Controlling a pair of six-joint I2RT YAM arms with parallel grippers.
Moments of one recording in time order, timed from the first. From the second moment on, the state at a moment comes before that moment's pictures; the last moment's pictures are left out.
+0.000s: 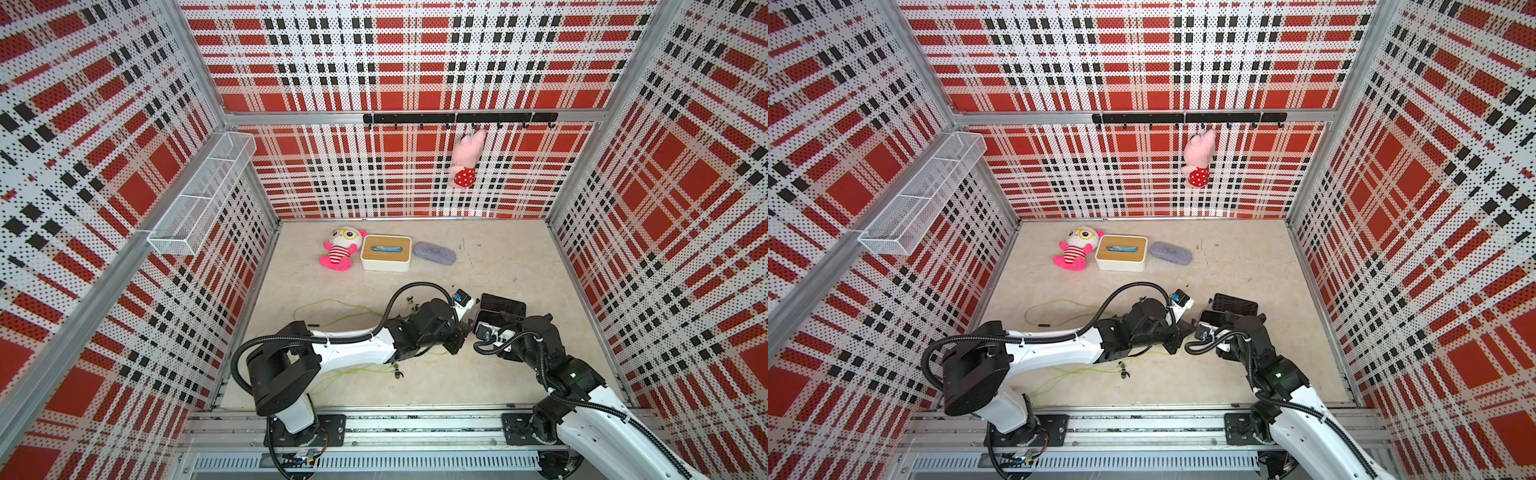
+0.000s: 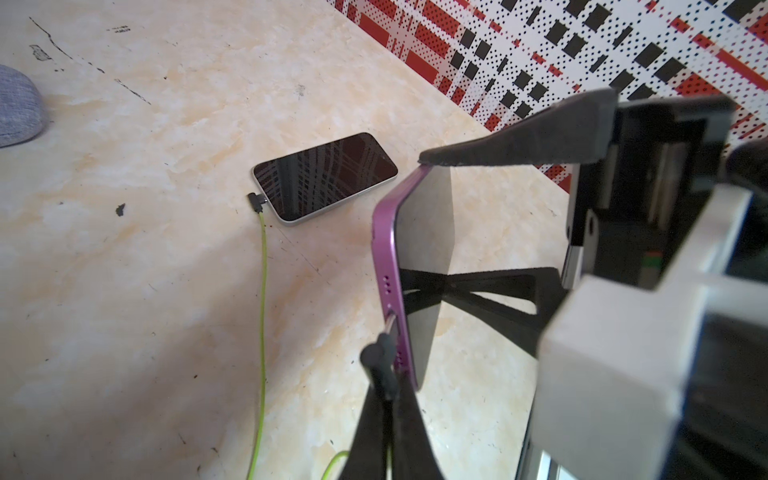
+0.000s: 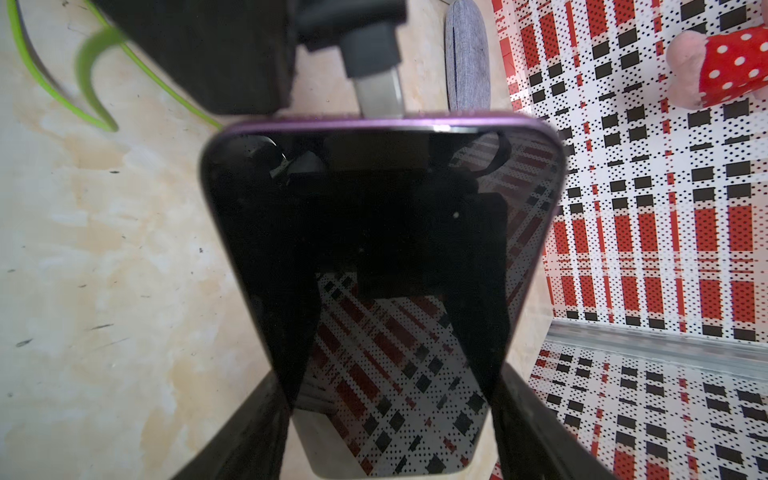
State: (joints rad) left arm -1.08 1.65 0.98 0.14 0.09 -0.33; right arm 0.48 0.57 0.39 -0.44 0.15 -0.98
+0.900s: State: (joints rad) left arm -1.07 1.71 1.02 0.04 0.17 -0.28; right arm 0.54 0.62 0.39 -0.46 0.24 -1.10
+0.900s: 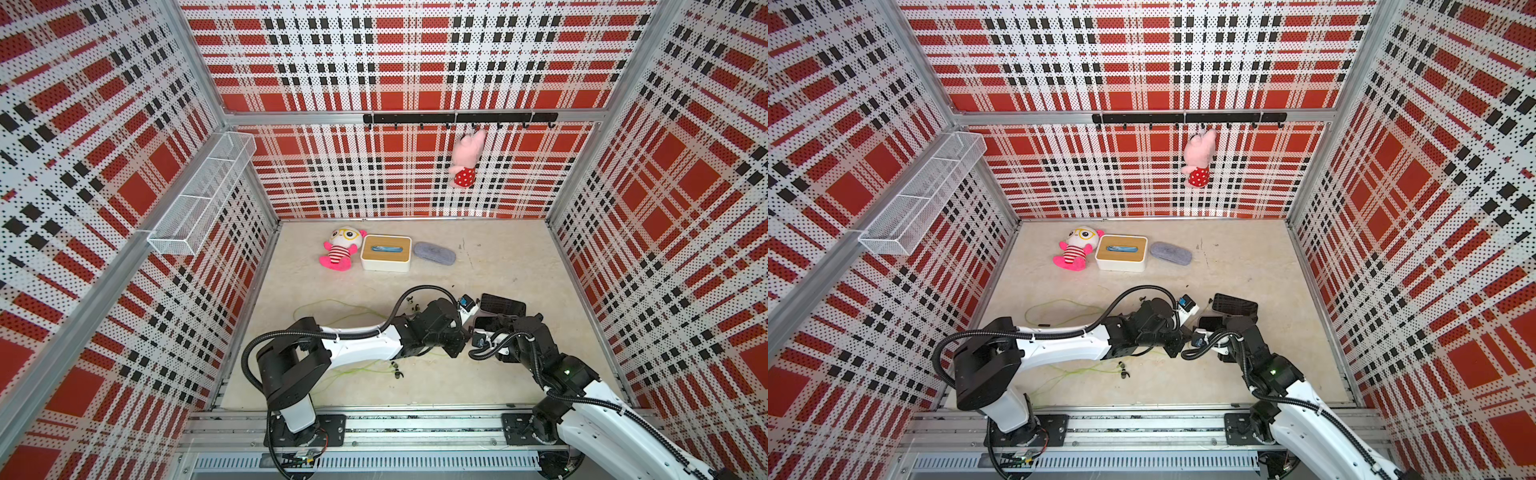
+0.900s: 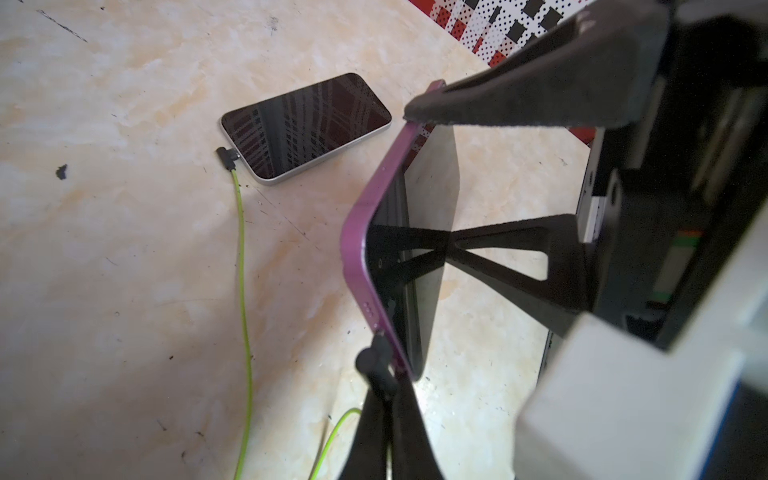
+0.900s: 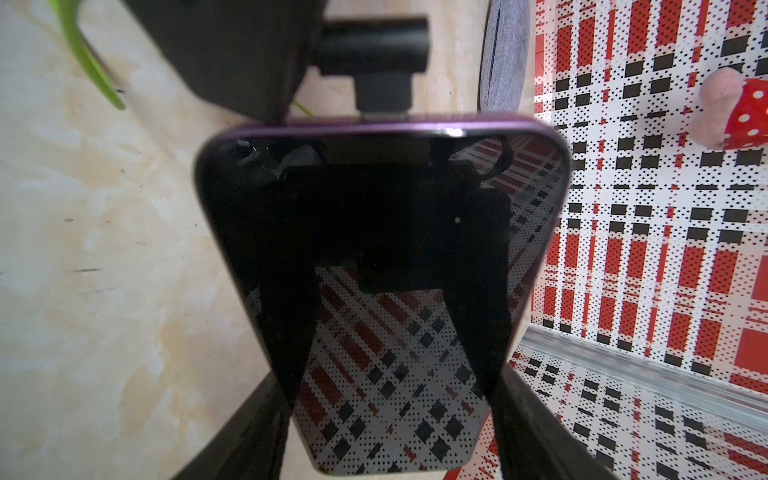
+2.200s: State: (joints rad) left arm -0.80 1.30 0.56 0.42 0.18 -0.34; right arm 0.34 0.96 0.42 -0.63 0.11 -1.09
